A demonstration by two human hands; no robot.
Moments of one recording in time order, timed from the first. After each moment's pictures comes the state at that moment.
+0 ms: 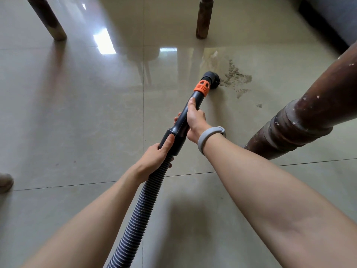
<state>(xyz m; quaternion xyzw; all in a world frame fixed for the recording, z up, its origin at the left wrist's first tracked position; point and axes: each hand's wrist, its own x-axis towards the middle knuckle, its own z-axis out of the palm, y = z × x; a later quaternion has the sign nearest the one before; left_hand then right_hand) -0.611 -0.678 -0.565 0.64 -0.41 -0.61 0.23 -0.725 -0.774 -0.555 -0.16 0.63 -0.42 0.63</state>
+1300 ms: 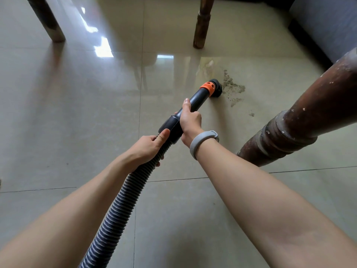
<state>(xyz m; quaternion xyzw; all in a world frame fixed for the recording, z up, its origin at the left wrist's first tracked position) -0.604 -0.699 -0.532 0.64 -0.47 -0.58 0.19 -0.717 -0.766 -0.532 -0.23 0.68 -0.42 0.56</state>
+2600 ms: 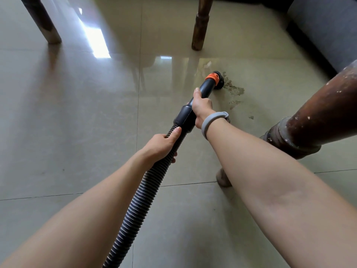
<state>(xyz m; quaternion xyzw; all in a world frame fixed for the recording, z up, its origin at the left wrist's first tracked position) -0.636 -0.722 -0.537 0.64 -0.42 -0.61 0.20 -0.749 -0.814 -0.512 -0.27 0.72 -0.37 0.52</state>
